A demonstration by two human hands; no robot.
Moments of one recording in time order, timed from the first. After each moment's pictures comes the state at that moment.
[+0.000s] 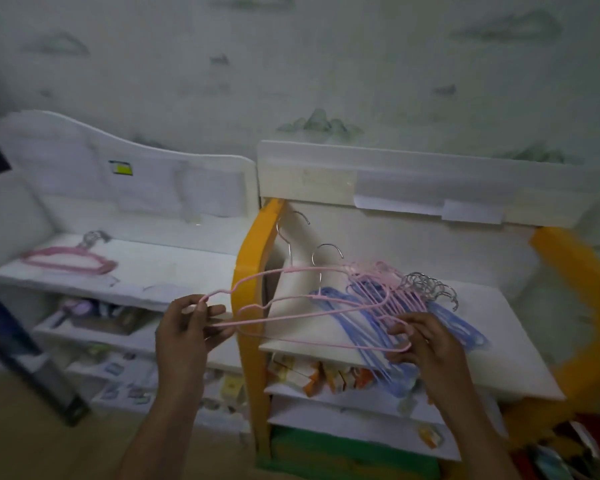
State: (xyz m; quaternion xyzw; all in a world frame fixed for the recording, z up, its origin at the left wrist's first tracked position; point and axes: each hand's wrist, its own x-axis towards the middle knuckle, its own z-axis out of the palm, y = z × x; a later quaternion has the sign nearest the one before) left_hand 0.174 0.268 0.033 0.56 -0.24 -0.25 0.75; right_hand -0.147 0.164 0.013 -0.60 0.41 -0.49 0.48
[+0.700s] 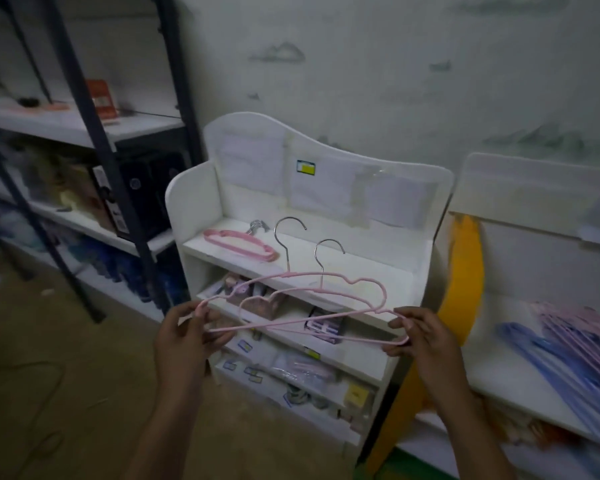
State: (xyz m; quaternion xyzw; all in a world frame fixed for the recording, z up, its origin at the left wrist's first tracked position) left_hand 0.472 0.448 0.026 0.62 -0.14 -0.14 0.76; right_hand 0.211 0.249 0.009 -0.64 0.37 -0.43 0.51
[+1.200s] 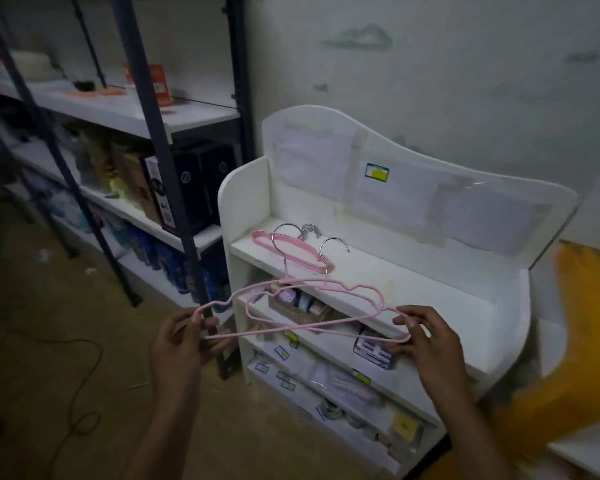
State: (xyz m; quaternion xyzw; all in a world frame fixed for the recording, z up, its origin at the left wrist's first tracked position) left_hand 0.608 0.471 0.003 0.65 -0.08 -0.10 0.75; right_hand 0.373 0.242 0.008 -0.69 0.36 -0.39 0.49
